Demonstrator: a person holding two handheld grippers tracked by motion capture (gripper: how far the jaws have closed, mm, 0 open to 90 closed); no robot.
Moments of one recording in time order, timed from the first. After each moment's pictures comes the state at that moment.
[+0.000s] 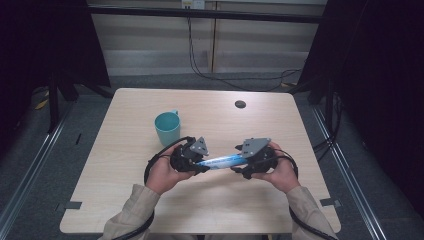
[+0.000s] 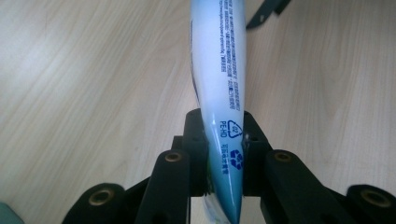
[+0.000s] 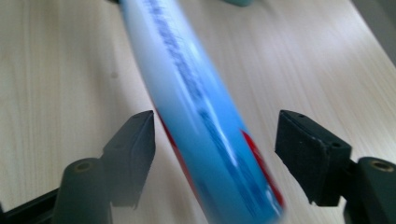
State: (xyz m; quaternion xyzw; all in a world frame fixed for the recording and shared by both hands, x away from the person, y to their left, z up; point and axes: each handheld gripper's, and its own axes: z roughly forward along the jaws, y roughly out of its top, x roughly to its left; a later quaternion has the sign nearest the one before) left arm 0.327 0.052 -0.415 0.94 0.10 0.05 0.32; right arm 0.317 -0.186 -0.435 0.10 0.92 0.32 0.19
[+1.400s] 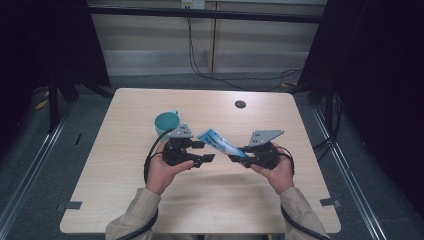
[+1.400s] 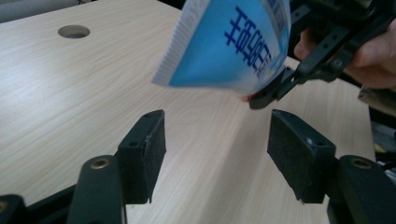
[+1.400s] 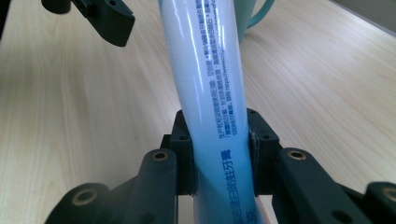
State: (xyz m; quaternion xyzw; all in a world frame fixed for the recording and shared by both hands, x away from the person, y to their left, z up) left arm 0.344 0.078 -0.421 0.82 0.23 0.01 0.52; right arm 0.323 -0.204 -0.433 0.22 0.86 0.45 0.12
